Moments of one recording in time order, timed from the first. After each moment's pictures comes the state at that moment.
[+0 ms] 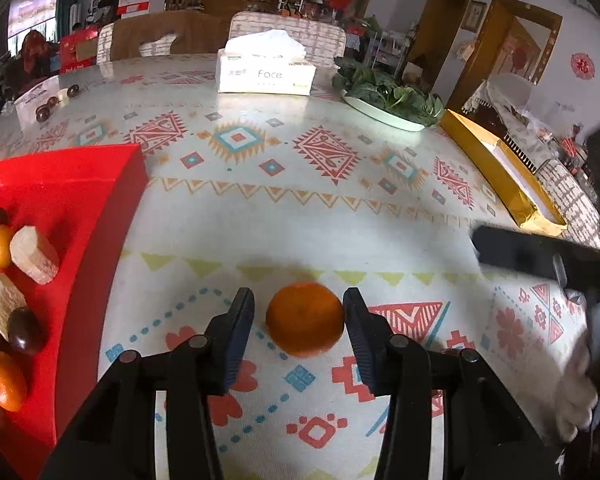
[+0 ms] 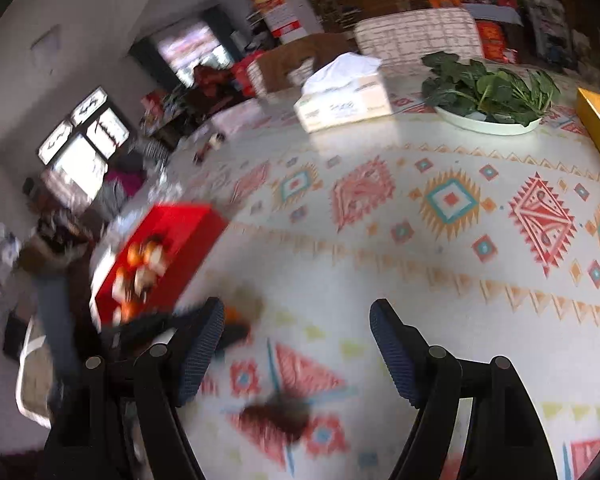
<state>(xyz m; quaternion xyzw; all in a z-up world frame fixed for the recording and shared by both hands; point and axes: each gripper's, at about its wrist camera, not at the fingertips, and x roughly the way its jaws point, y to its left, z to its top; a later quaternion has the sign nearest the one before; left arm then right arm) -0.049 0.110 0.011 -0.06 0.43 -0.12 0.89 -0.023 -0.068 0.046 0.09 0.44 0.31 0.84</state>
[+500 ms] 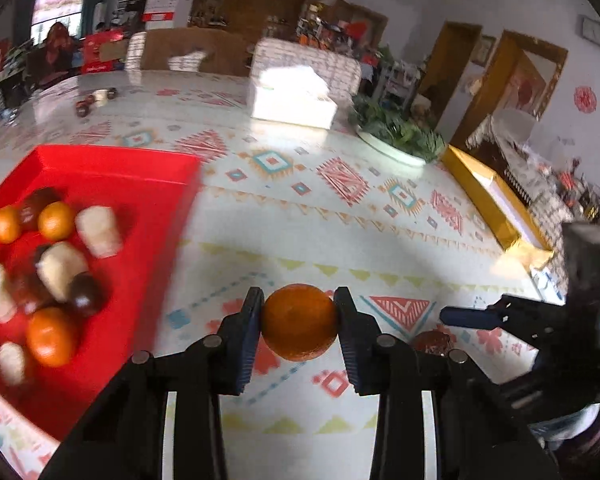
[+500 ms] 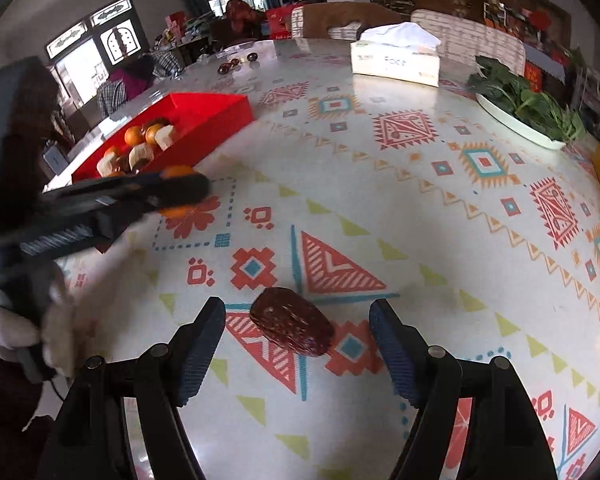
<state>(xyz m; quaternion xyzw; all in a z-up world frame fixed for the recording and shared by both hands) -0.096 0.152 0.039 -0.11 0.39 -0.10 0.91 -0.078 -0.023 0.013 -0.07 0.45 0.31 0.83</state>
